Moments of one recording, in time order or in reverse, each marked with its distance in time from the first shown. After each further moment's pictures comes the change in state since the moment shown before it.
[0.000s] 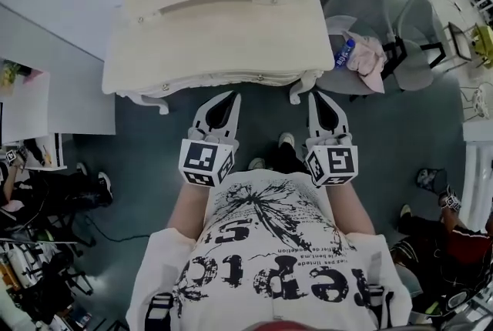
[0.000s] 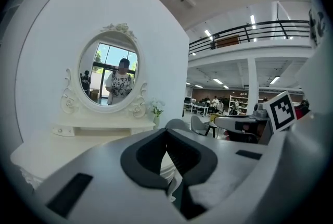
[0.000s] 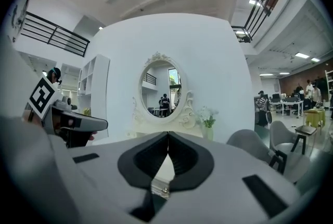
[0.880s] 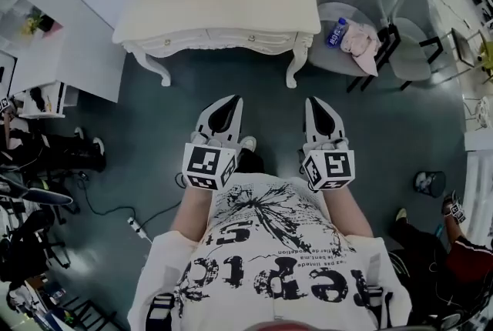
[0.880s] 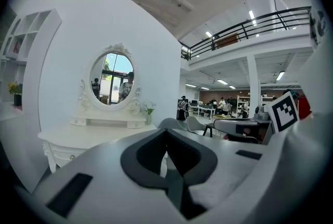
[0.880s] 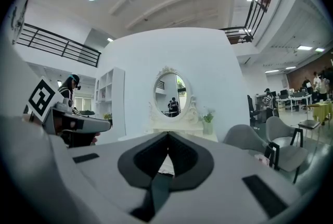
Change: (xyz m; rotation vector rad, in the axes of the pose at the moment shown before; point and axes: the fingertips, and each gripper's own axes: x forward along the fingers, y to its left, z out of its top) left arm -0.146 -0.188 -0.055 0.014 -0.050 0.113; right arm -0.224 0.010 -0.039 0.024 -0.040 0.117
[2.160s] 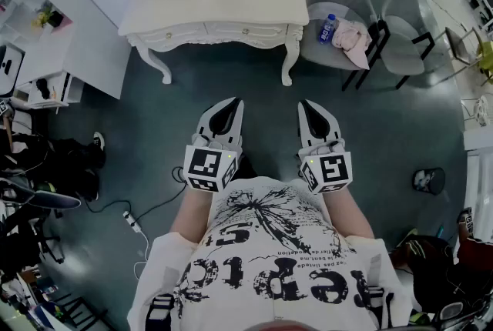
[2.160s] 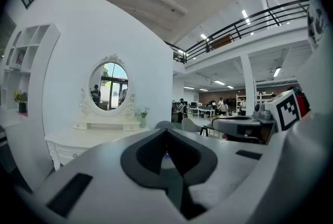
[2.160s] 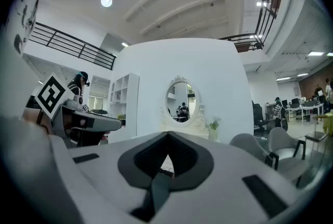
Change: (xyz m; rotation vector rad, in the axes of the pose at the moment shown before) left arm -0.073 -0.097 -0.005 0.050 -0.043 0.014; right arm -0.116 0.022 0.005 -0.081 -0.056 0.108
